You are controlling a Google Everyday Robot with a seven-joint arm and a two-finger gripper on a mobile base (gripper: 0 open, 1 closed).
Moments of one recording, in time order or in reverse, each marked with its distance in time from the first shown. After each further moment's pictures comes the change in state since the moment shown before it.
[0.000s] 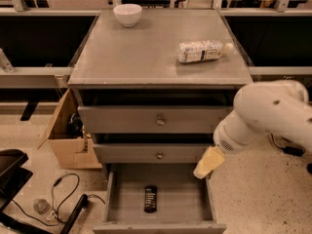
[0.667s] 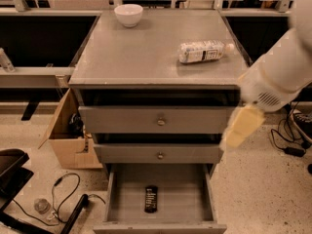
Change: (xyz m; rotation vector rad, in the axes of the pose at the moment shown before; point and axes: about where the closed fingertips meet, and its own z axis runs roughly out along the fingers) arm -0.029 -0.007 -0.175 0.036 -0.046 -0.273
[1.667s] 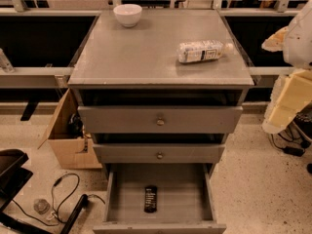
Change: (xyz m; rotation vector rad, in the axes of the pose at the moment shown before) arm 0.002 -0.002 -0.102 0.051 0.049 -0.136
